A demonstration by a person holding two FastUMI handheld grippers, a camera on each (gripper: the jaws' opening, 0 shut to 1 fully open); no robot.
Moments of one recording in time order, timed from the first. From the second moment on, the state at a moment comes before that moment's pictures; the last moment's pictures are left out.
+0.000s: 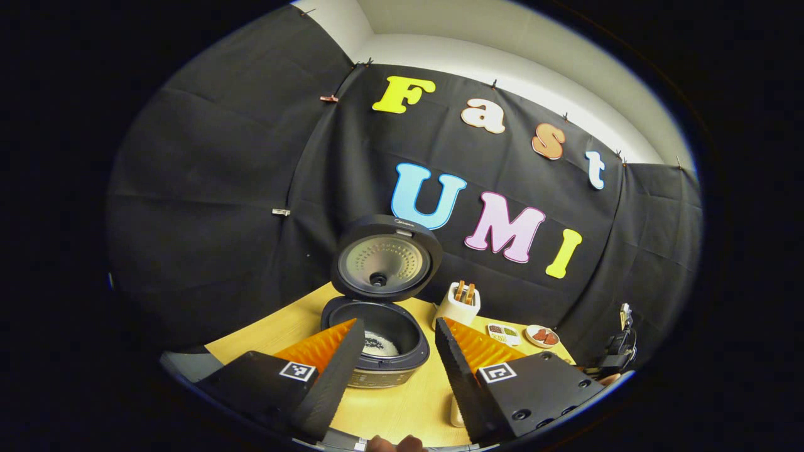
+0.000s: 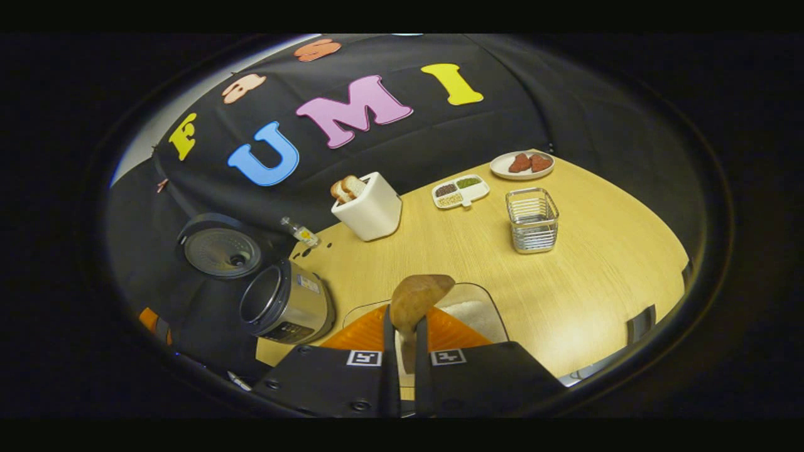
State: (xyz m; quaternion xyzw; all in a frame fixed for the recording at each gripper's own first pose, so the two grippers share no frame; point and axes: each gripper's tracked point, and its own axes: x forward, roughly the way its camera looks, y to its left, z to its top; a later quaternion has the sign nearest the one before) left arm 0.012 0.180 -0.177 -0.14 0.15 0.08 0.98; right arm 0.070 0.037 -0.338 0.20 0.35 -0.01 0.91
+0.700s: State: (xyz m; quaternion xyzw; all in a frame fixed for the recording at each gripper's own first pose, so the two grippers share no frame) left arm 0.014 0.176 -0.174 -0.13 0.15 0.09 0.98; right arm 0.091 0.050 -0.272 0.30 0.31 0.02 0.90
